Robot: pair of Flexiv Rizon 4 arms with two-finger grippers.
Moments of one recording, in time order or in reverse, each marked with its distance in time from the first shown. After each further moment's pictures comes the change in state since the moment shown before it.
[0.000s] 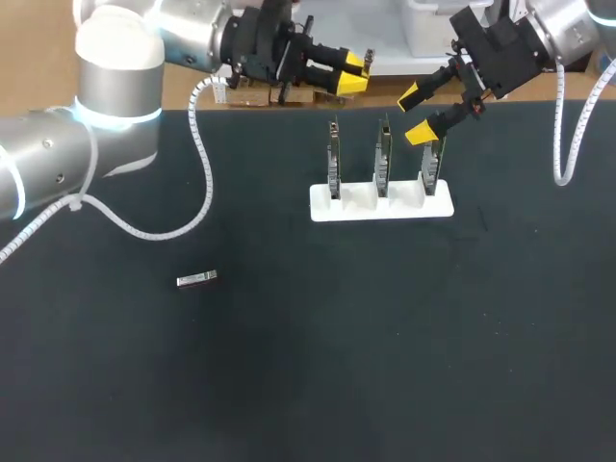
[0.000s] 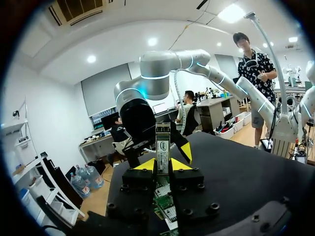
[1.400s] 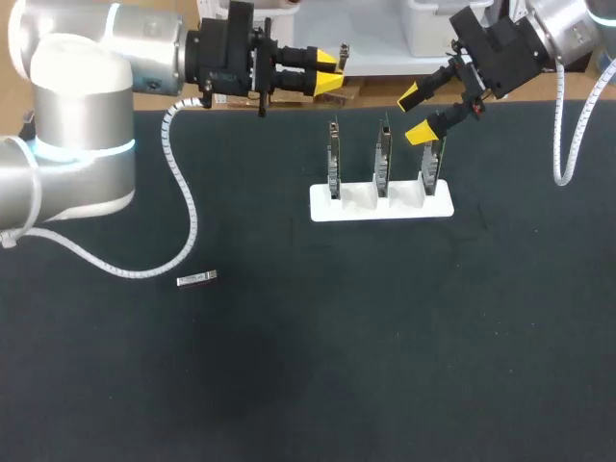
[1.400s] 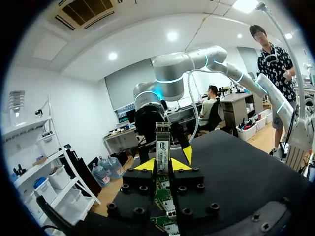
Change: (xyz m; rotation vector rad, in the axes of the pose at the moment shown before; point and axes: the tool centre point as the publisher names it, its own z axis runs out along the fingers) left arm -0.019 -0.023 -0.028 -0.247 0.054 -0.023; right arm 0.000 0.000 0.000 0.000 0.000 0.000
